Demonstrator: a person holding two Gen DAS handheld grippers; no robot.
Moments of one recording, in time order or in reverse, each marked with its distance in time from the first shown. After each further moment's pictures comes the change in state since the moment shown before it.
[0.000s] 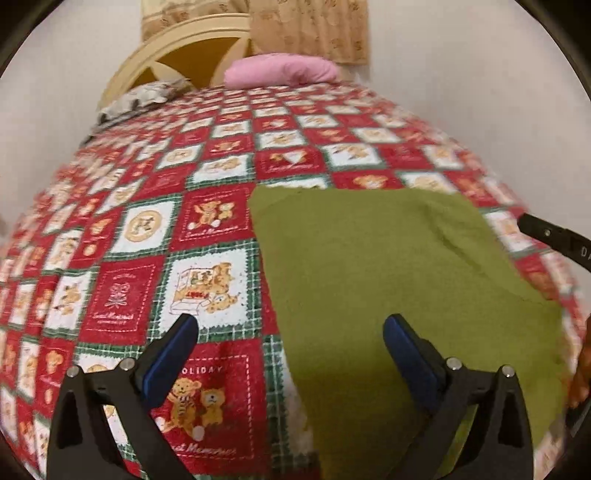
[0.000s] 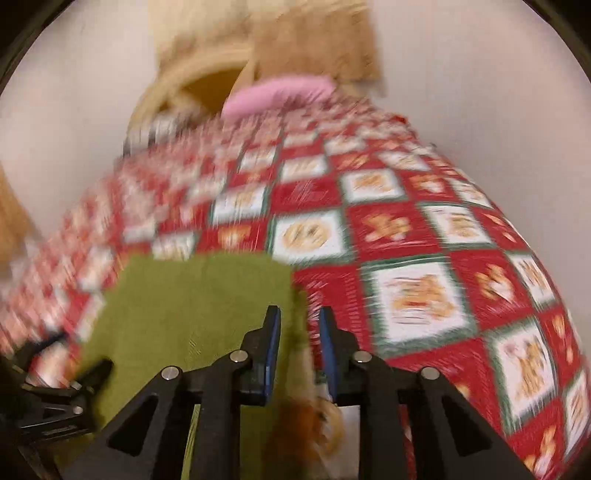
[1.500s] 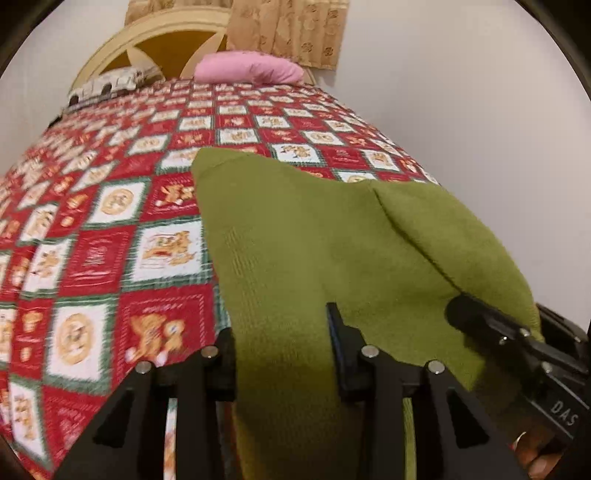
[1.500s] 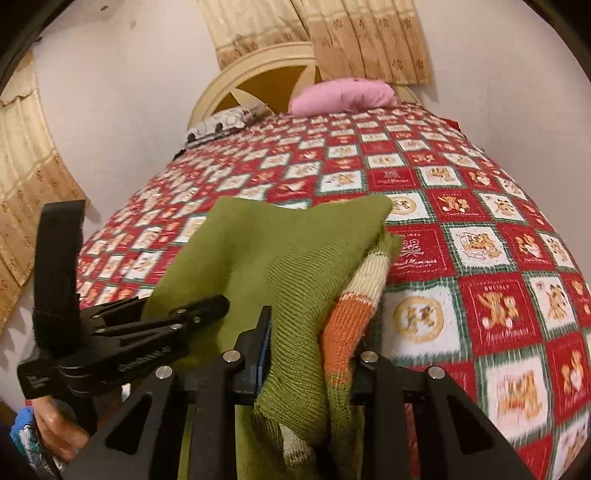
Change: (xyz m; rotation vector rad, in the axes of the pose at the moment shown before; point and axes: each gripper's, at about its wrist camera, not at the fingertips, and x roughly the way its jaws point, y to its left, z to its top) left arm -0.055 -0.019 -0.028 -0.014 0.019 -0.175; right arm -0.078 0.109 -0.071 -0.164 0.054 0.168
